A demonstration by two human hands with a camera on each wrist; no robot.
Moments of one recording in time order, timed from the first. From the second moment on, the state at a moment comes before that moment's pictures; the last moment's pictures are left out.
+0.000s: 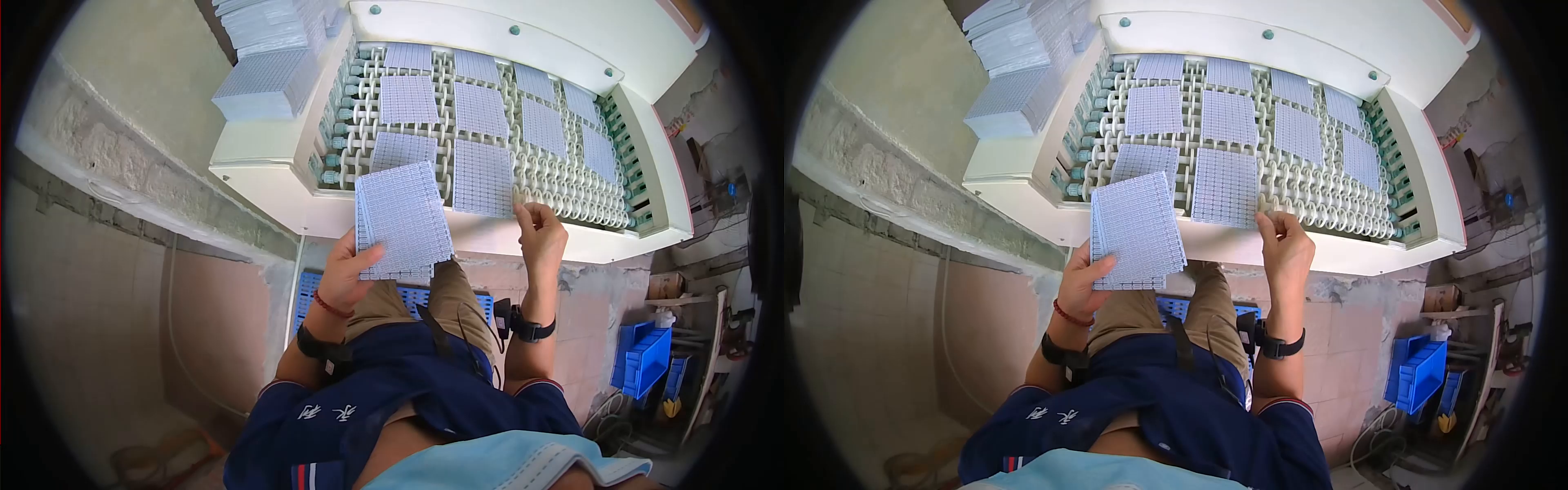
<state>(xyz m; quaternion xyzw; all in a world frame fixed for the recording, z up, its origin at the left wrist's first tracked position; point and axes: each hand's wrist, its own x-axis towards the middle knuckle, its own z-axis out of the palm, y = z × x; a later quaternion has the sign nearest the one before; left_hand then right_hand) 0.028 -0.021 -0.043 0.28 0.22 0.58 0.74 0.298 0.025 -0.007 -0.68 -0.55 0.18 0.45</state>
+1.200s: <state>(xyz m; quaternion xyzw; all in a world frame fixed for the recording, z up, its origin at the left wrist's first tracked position) 0.048 -0.027 -0.047 0.24 0.24 0.55 0.76 0.485 0.022 -0.010 -0.80 -0.47 -0.14 0.36</state>
